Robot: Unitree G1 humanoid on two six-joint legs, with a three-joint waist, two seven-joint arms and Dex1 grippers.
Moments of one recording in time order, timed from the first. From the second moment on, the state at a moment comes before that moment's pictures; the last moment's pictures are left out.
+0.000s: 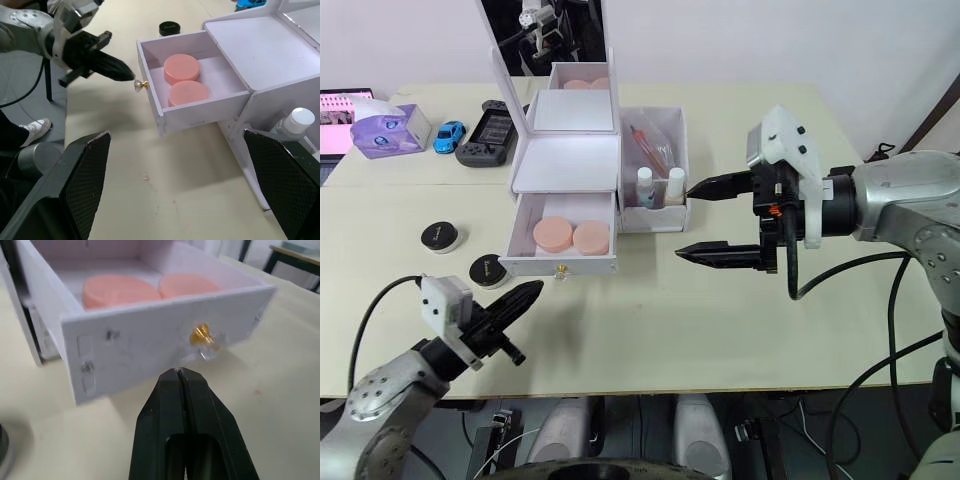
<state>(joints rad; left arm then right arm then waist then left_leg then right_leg) 0.31 0.32 0.19 -0.68 -0.44 0.41 -0.56 -0.66 -1.08 -0.11 -0.48 0.93 0.98 1.02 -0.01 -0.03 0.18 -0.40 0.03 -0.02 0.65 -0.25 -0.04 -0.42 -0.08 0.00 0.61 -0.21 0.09</state>
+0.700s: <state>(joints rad) -0.04 0.24 0.10 -0.37 -0.27 0.25 -0.37 -0.60 -1.09 -0.17 -0.51 0.95 0.98 1.00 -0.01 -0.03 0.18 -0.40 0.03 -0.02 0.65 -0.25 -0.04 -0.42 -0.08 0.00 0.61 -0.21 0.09</state>
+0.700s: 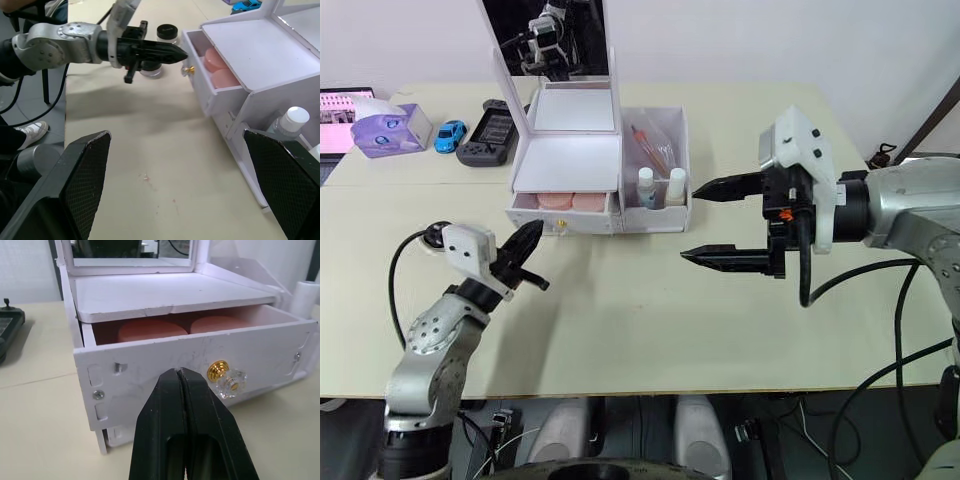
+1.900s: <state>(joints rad) -0.11 0.28 0.10 -0.27 -0.36 0.38 -0.40 -0.64 -1.05 -0.12 -0.46 0.99 1.11 0.83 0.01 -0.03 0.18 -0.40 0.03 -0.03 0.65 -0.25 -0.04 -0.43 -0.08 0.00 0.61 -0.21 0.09</state>
